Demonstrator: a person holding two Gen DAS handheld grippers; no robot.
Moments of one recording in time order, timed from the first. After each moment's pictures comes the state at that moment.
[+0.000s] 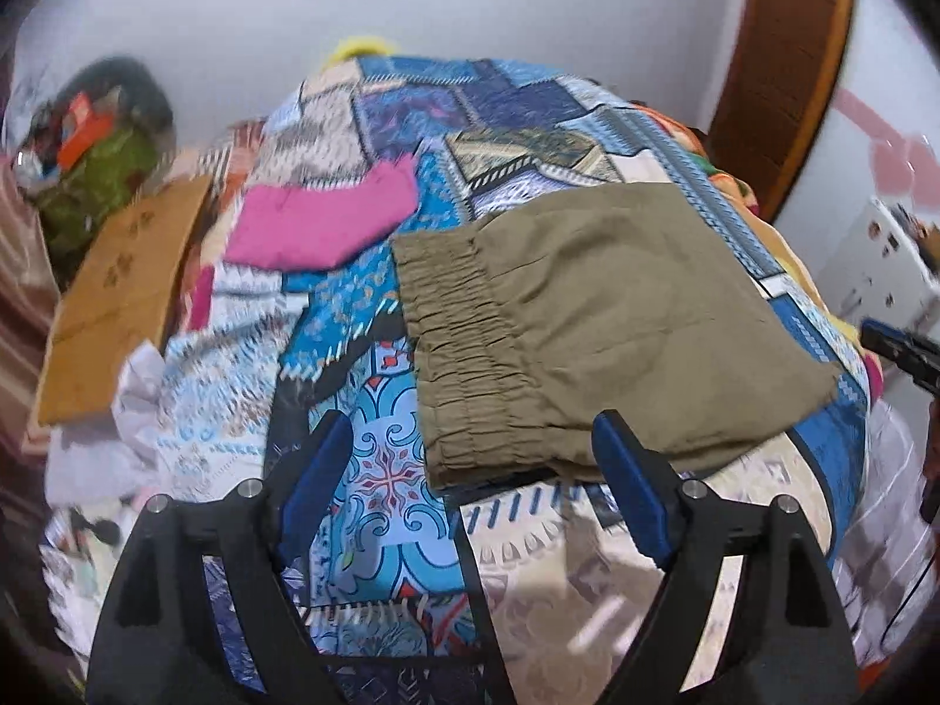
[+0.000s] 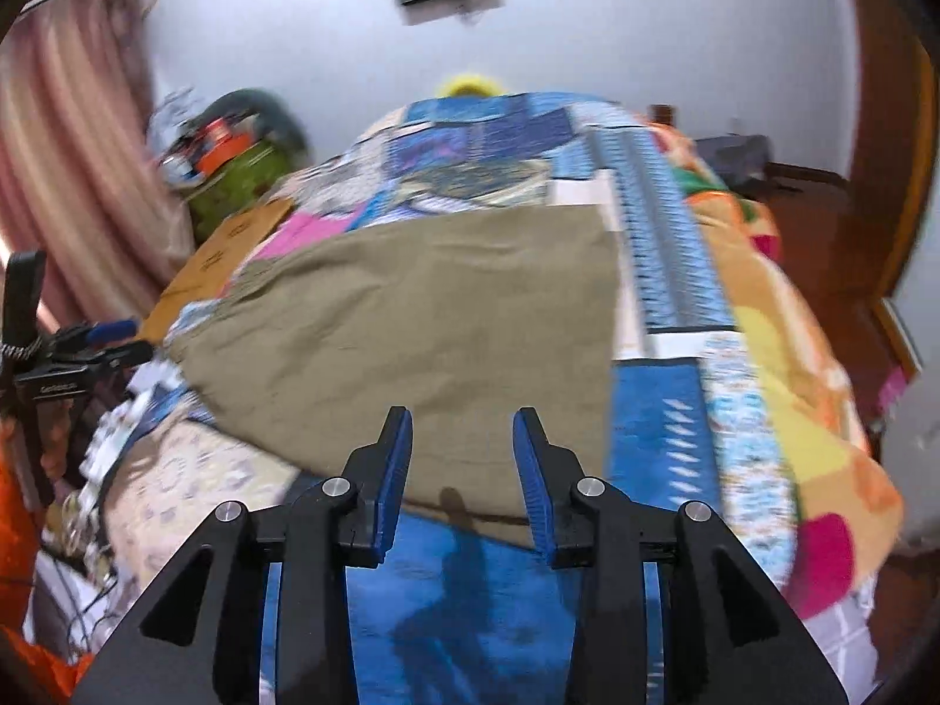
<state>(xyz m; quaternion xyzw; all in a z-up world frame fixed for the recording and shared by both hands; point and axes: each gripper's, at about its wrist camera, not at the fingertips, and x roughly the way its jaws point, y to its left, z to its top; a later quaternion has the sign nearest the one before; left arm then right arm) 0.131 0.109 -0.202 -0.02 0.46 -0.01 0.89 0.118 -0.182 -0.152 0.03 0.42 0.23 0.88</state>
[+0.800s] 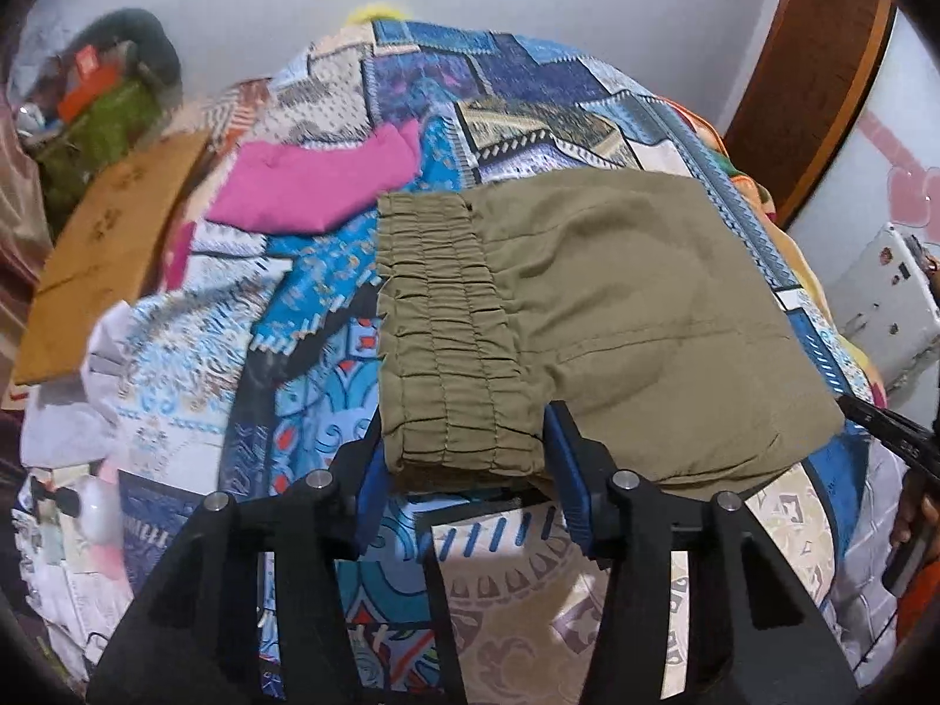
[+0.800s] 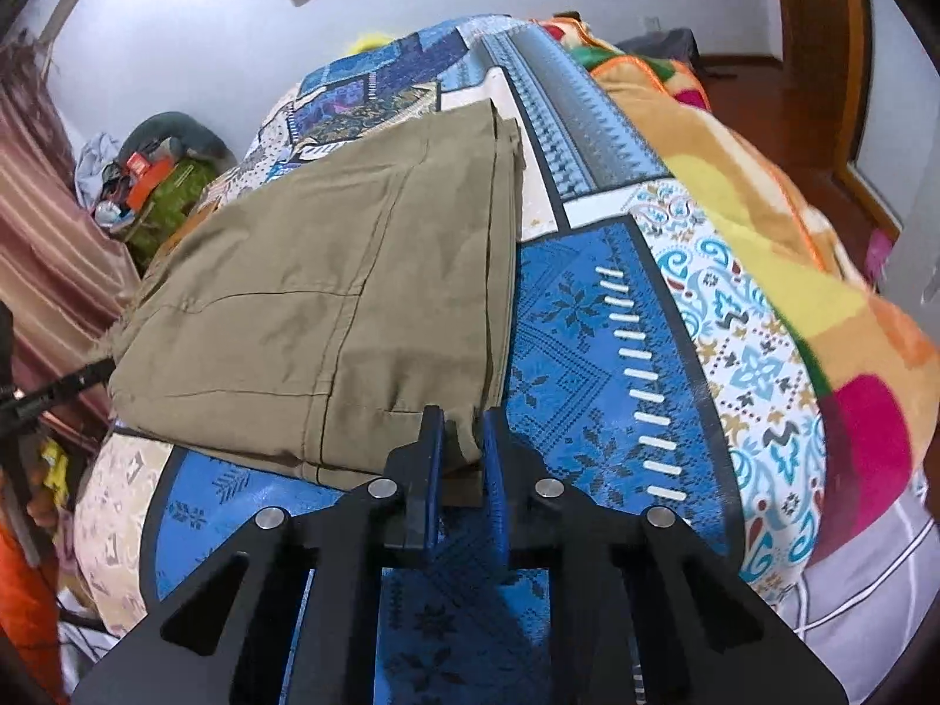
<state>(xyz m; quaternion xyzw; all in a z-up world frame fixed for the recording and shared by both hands) 0.144 0.104 -0.222 -0.05 0.47 0.00 0.88 0.117 -0.217 -0.205 0.10 0.49 0.17 0.85</state>
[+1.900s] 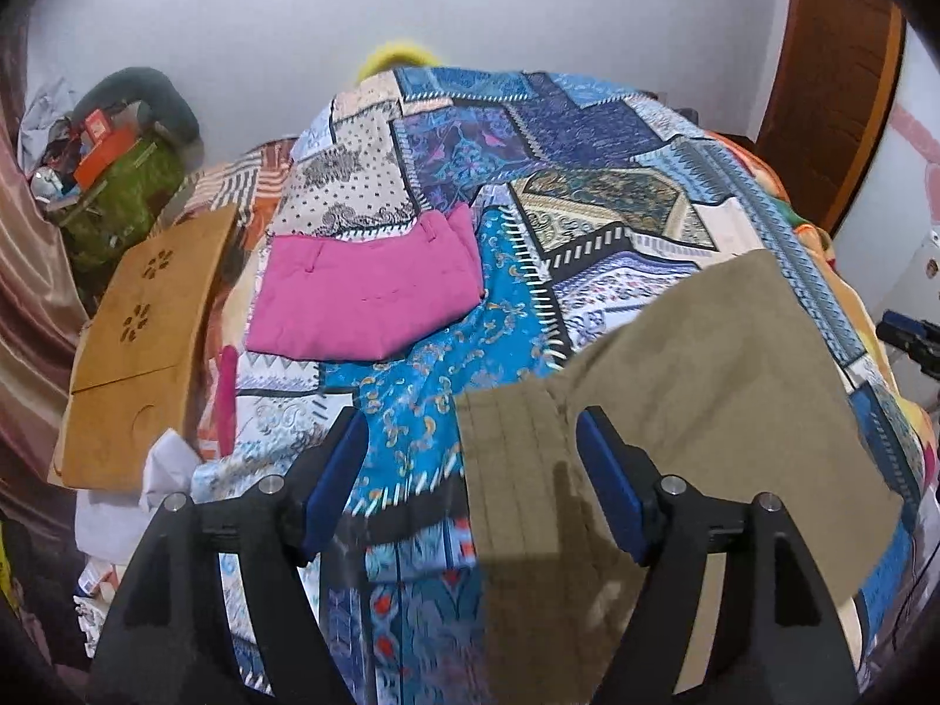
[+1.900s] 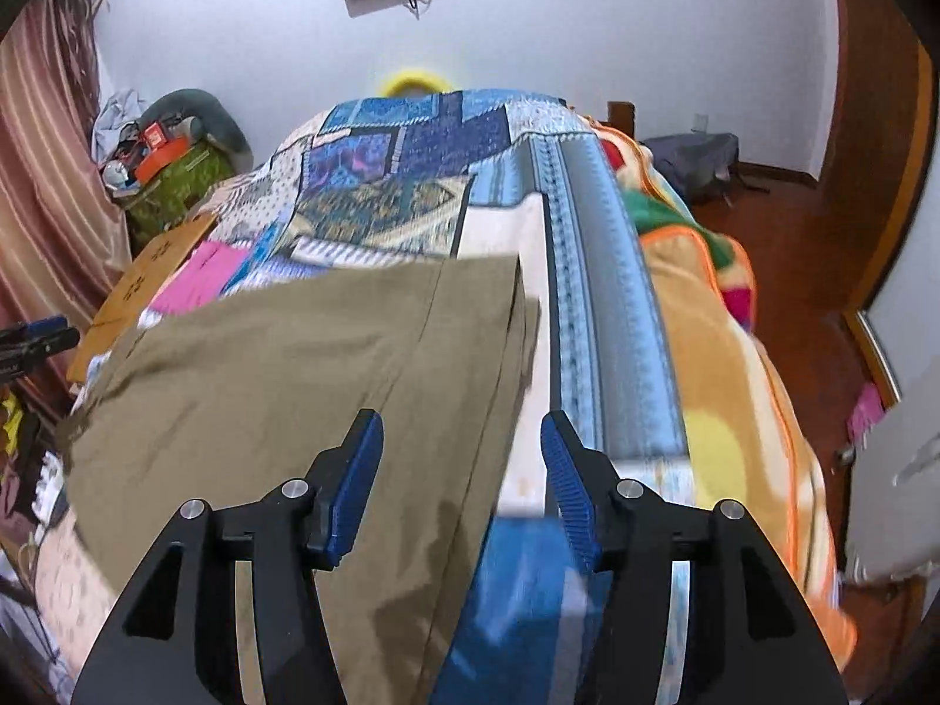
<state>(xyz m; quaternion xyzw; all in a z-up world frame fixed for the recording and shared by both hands) 0.251 0.145 -0.196 0.01 0.46 0.04 0.89 0.245 -0.194 -0.166 0.00 0.43 0.19 0.88</state>
